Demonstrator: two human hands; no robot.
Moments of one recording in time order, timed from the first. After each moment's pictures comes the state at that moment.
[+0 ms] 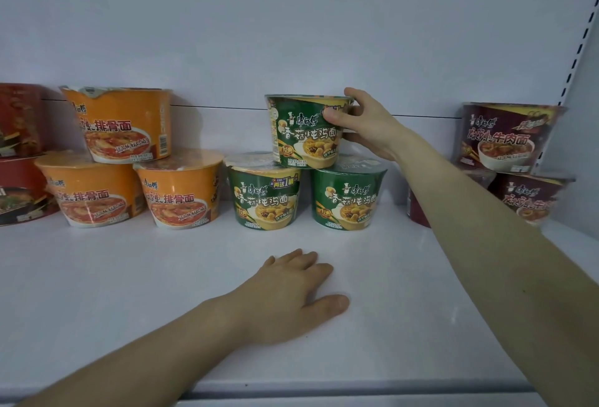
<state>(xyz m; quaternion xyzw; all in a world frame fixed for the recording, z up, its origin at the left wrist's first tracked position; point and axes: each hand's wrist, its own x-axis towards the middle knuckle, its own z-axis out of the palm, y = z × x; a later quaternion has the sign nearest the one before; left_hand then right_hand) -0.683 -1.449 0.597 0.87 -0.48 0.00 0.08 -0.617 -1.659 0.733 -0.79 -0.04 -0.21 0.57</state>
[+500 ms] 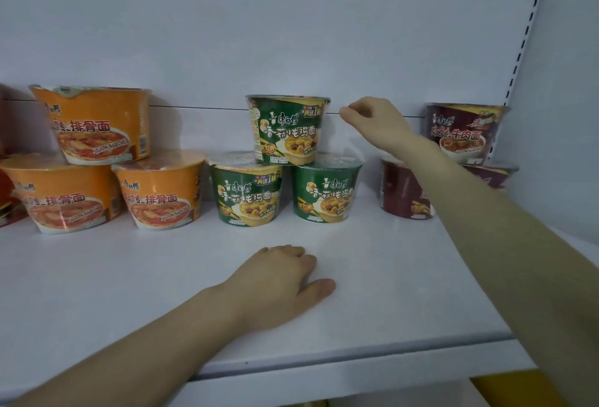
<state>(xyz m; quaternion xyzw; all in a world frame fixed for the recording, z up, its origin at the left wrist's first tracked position) -0.685 -1.450 0.601 0.86 -0.51 0.06 0.04 -0.668 -1.667 0.736 -0.90 0.07 -0.35 0.24</state>
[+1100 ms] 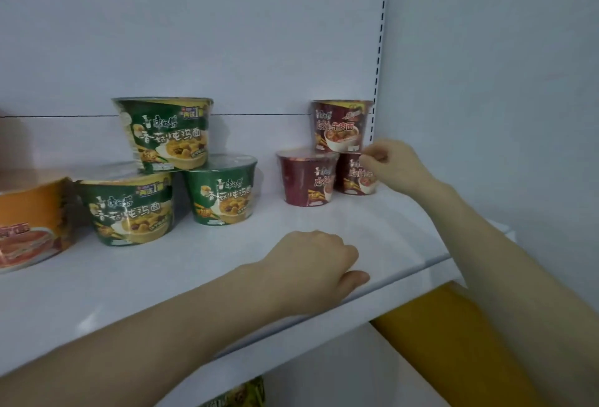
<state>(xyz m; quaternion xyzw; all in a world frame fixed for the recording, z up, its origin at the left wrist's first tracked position) -0.771 -1.556 0.627 0.70 -0.69 0.19 -0.01 -0.825 -1.751 0.682 -0.87 0.24 -0.37 0.19</state>
